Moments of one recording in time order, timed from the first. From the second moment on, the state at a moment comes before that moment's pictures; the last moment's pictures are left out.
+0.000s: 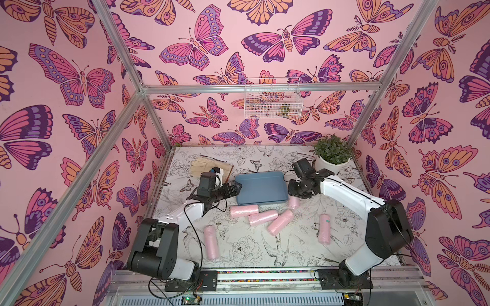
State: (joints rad) left arm -0.24 1.45 0.73 0.06 0.41 -0.54; right arm 0.55 1.67 1.25 -0.74 -0.03 0.63
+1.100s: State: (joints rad) left arm -0.24 1.42 0.76 -0.05 0.40 -0.50; right arm 0.65 2.16 1.81 -0.70 -0.22 0.59
